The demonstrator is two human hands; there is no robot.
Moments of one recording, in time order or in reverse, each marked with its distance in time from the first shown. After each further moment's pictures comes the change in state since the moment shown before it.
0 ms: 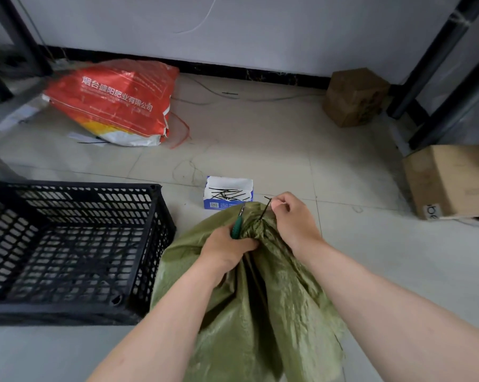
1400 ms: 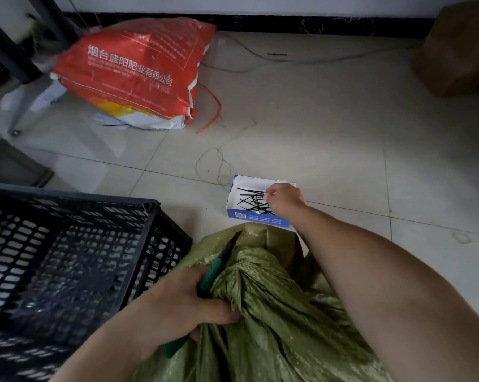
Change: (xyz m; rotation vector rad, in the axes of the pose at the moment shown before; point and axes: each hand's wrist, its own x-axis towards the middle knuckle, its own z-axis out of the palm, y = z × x) left_hand 0.072 0.012 -0.070 0.099 -0.231 -0.272; right_hand 0.252 0.045 0.151 -0.330 -0.406 0.021
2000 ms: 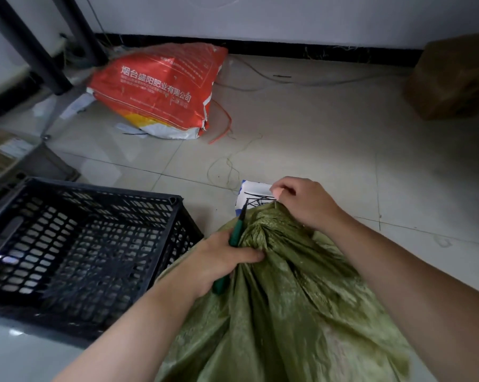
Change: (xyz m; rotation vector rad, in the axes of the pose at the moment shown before) left_hand 0.007 0.014 0.021 -0.254 0.106 0.120; right_hand -0.134 -0.036 -0.078 0.075 0.026 -0.370
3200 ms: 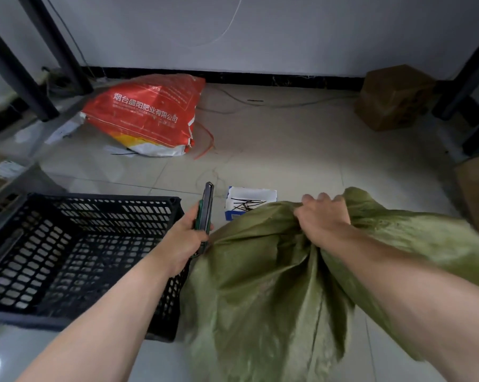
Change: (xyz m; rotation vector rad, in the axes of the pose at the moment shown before) left_hand -0.036 -0.017 -0.045 0.000 0.147 0.226; right_hand -0.104 -0.007 -0.009 -1.122 -0.049 0.145
